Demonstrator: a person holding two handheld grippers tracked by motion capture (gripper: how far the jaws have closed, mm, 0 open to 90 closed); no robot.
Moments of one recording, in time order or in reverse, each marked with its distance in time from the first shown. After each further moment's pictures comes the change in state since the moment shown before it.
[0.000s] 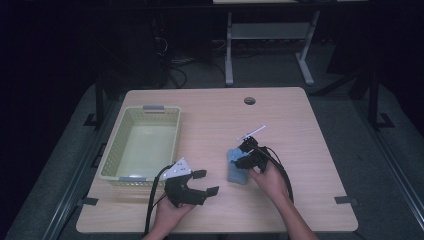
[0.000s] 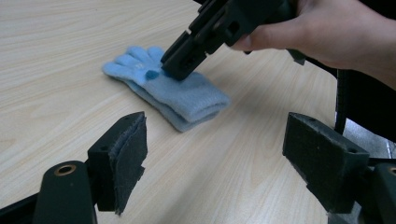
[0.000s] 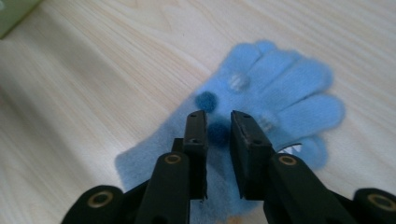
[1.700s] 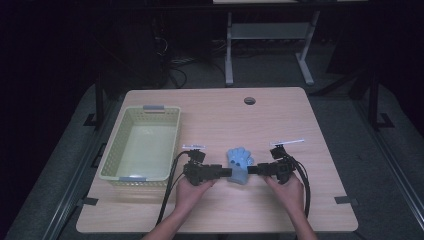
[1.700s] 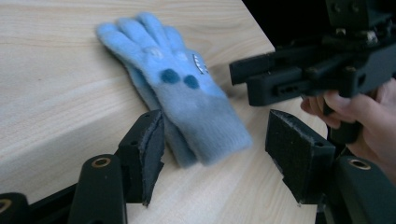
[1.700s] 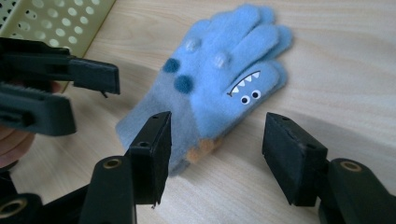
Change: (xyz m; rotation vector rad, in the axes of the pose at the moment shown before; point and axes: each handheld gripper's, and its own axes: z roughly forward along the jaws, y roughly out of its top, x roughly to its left) left arm 0.037 0.024 0.064 0.112 -0.054 -0.447; right arm -0.045 -0.066 -0.022 -0.181 0.199 0.342
